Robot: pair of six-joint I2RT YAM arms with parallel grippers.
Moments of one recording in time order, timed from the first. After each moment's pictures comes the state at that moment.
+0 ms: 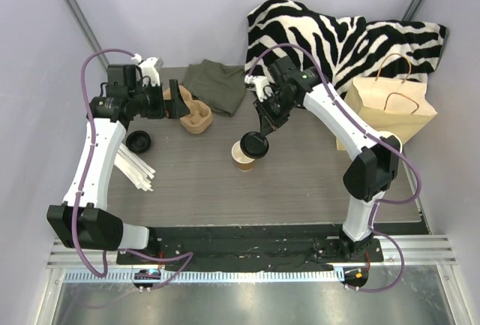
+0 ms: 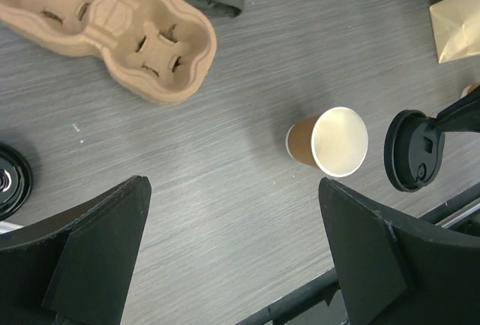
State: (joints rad) left arm -0.07 1.35 1.46 -0.80 0.43 -0.10; right arm 0.51 1.83 1.86 -1.15 -0.43 -0.20
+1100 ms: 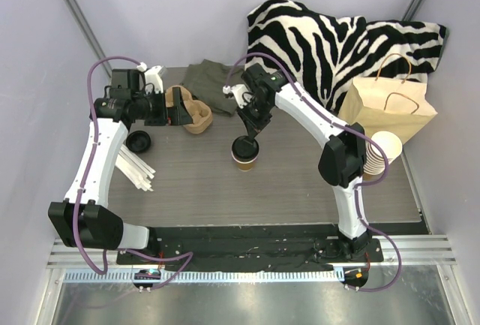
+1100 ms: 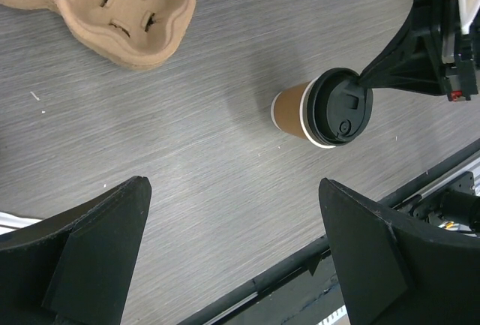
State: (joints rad) left arm -0.07 1.38 1.44 -0.88 0.48 -0.11; right arm 0.61 2.10 2.06 -1.19 -0.28 -0.24
